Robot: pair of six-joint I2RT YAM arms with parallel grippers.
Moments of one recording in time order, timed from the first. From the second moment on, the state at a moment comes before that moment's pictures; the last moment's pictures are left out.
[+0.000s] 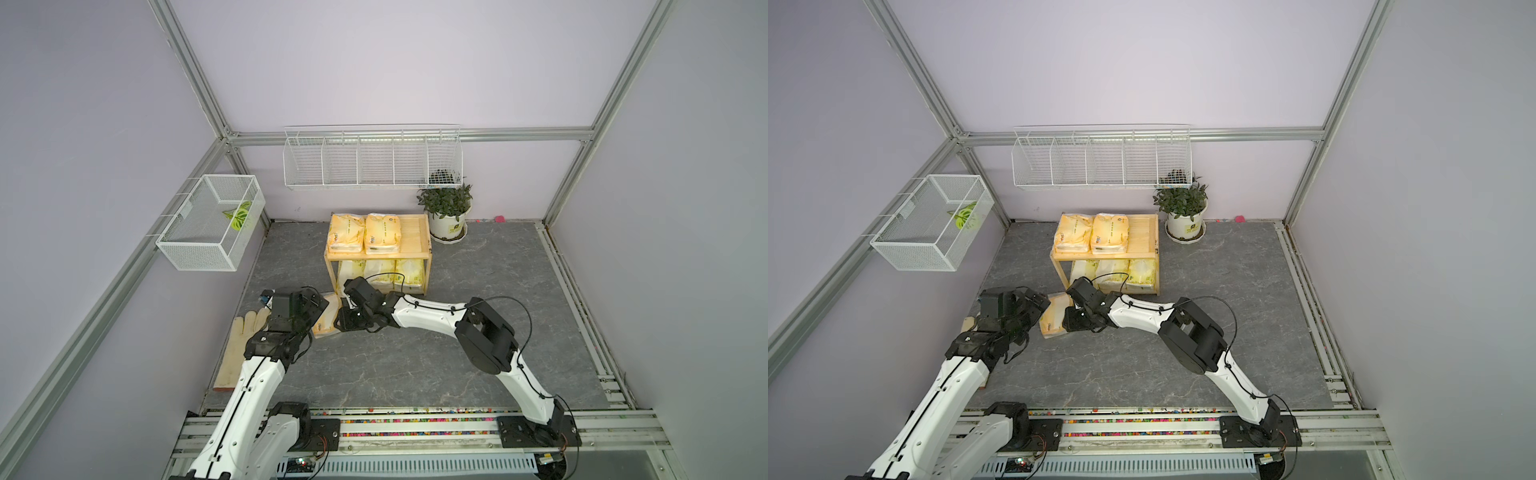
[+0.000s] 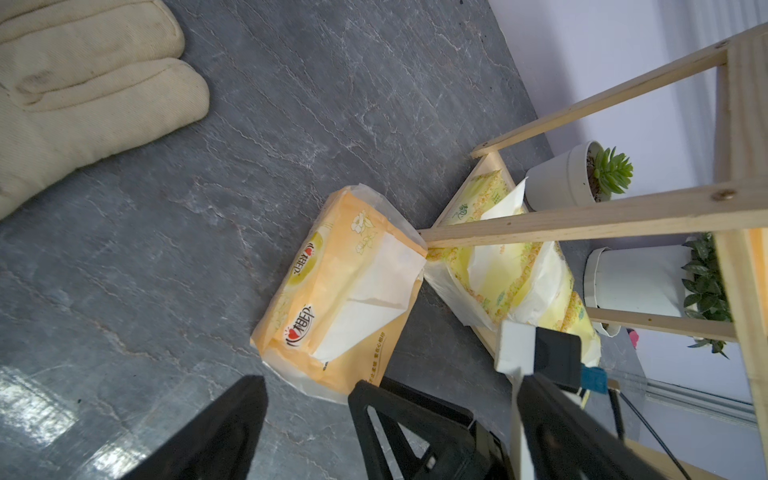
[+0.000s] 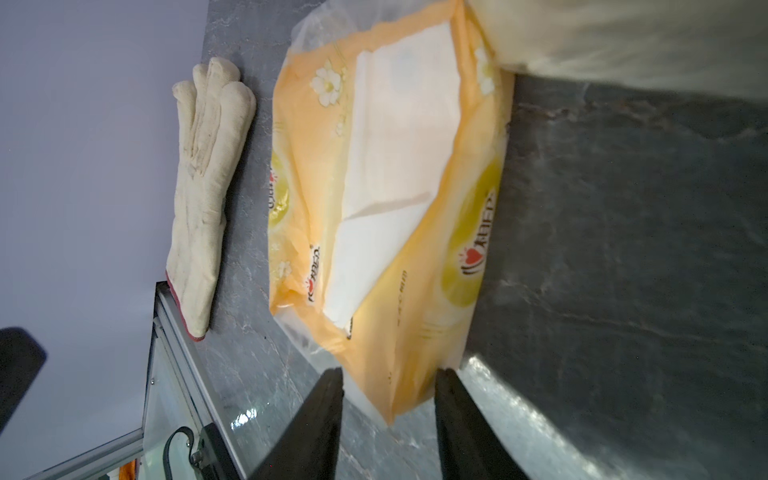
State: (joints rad) left arm -0.14 0.86 0.66 -0.55 -0.05 -1.00; right arm 1.01 2.32 1.79 -0.30 -0.27 0.77
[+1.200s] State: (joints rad) left arm -0.14 0.83 0.58 -0.52 0.06 -0.93; right arm 1.01 1.90 1.18 -0.23 -0.25 0.79
